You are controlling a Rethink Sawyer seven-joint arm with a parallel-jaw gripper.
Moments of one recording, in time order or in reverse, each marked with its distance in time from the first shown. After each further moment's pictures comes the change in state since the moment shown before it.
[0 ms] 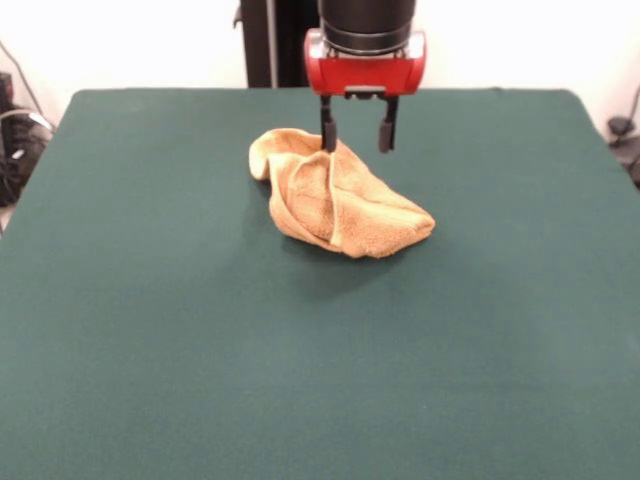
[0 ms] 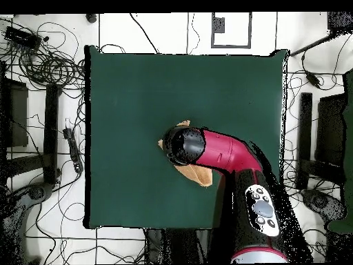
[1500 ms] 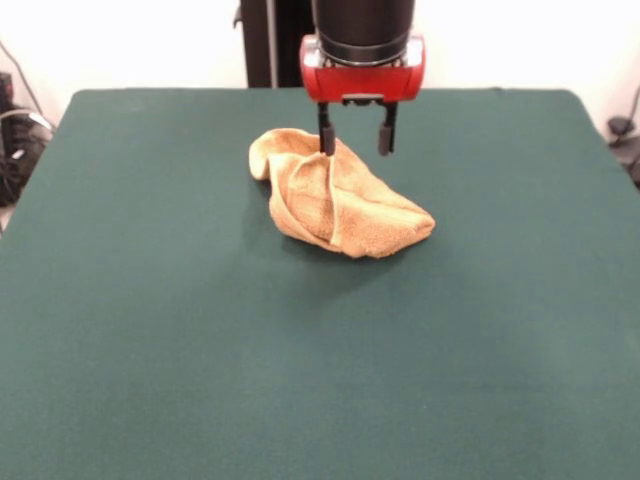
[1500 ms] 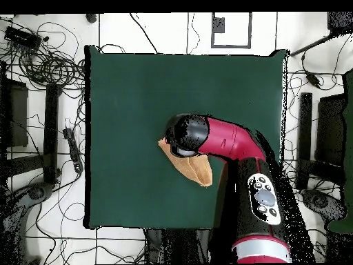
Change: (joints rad) arm 0.000 0.042 0.002 -0.109 0.000 0.146 0.000
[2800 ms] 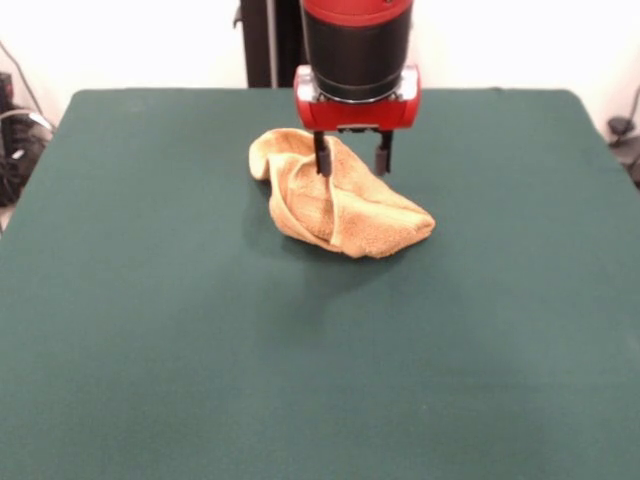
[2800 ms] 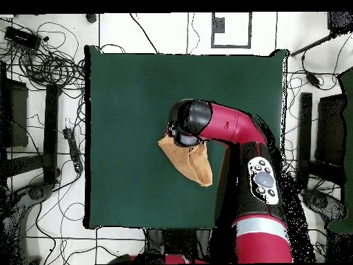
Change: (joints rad) arm 0.000 0.092 0.000 -0.145 -0.006 0.138 0.000
